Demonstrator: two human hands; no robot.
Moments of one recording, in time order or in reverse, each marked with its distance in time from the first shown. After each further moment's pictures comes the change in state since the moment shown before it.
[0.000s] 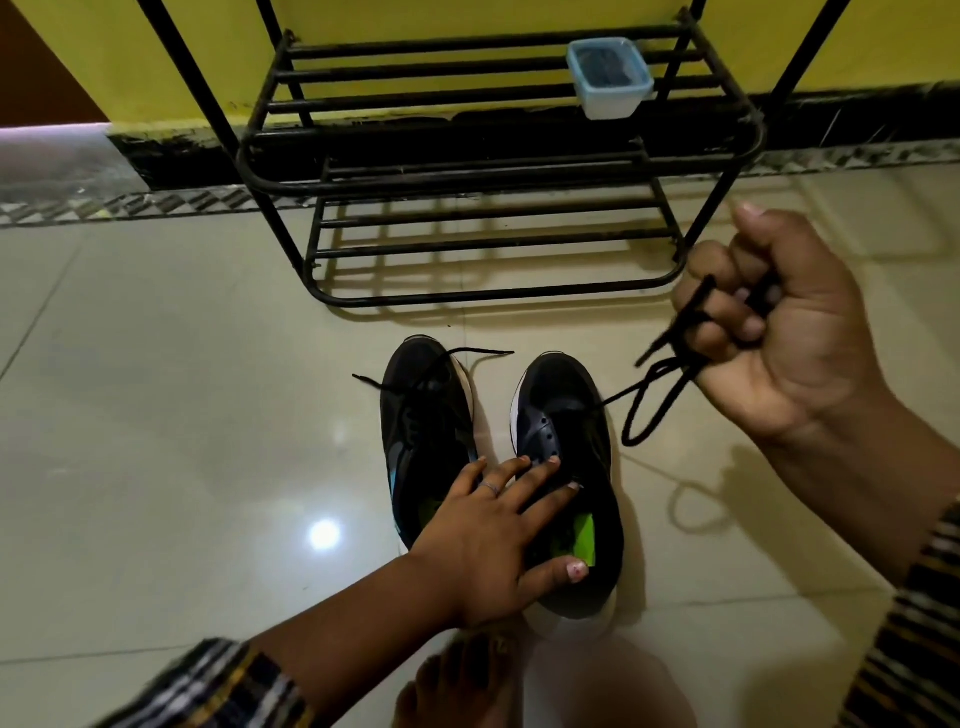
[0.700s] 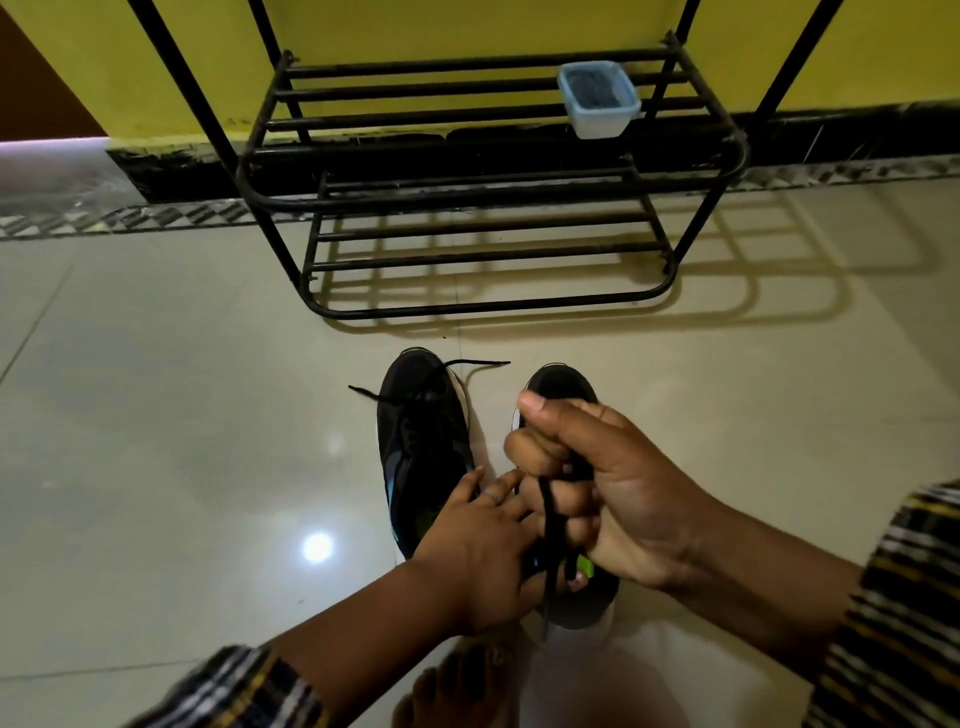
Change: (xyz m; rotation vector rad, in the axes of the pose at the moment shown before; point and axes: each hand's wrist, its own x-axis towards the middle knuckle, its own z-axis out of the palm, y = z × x) left_hand 0.004 0.004 0.004 -0.207 0.131 0.037; right_hand -0.047 0.061 0.025 -0.085 -0.253 0.533
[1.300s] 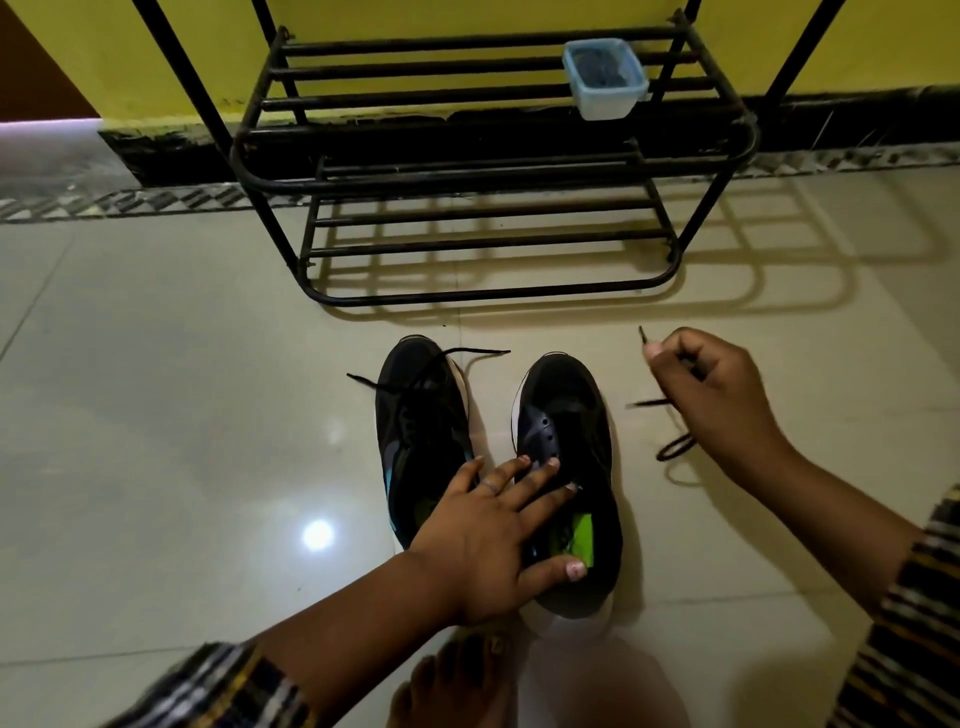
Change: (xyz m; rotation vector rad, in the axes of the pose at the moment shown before) left_hand 0.001 -0.003 -0.004 0.210 -0.176 -0.045; right_hand 0.023 -0.015 -0.120 -1.026 0.654 -0.562
